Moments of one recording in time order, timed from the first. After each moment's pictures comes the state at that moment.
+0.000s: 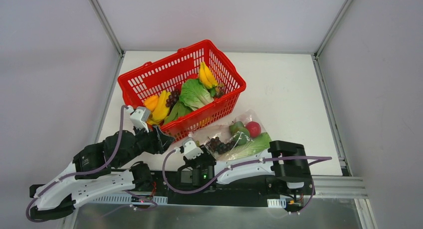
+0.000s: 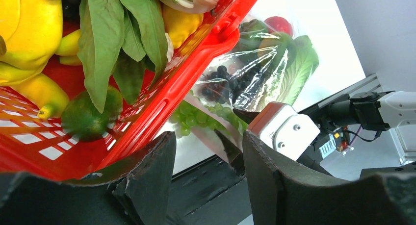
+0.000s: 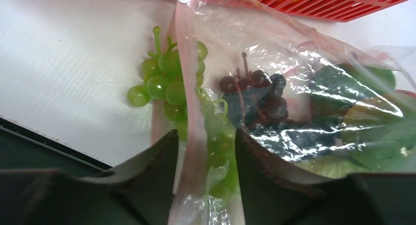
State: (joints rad) left arm -1.11 0.37 0.86 -0.93 -0.45 -0.69; right arm 1.66 1.86 1.26 -0.68 0.98 0.80
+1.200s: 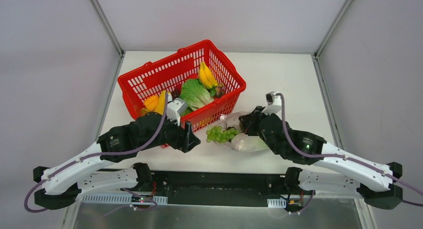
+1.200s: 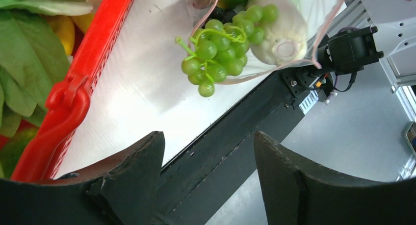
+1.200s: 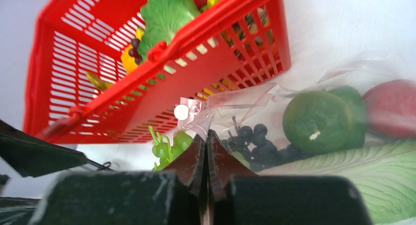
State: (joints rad) left arm -1.11 0.72 1.01 -0.80 -0.16 -0.55; right arm 1.24 0.85 0.92 -0.53 0.68 0.86
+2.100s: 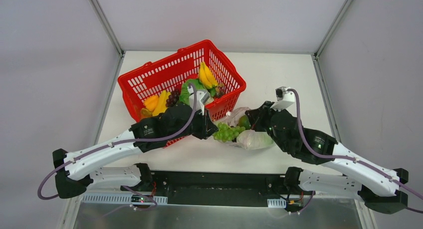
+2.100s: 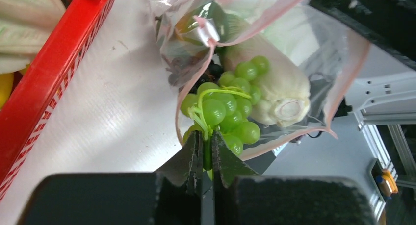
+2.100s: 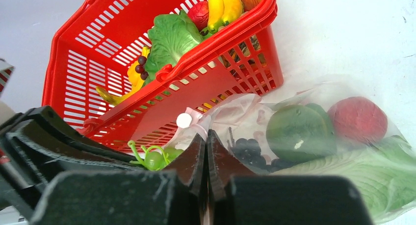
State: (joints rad) left arm -1.11 1.00 0.99 -0.46 -0.16 -0.66; right arm 1.17 0.79 1.00 -0.59 0.67 0.80
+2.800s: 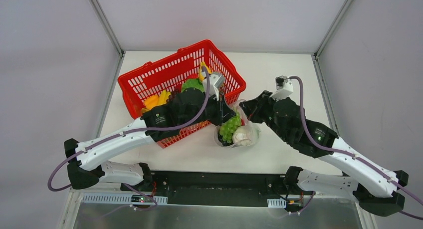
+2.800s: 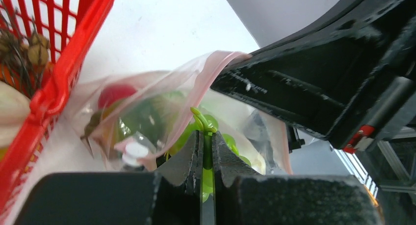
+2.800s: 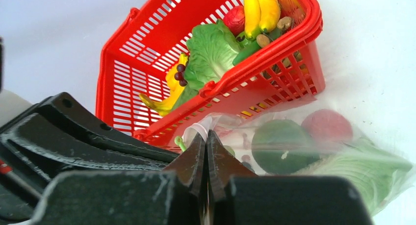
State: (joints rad) left arm -1.11 1.18 1.22 -0.35 -0.13 -0.61; right arm 1.08 0.87 1.11 -0.56 0.51 0.85
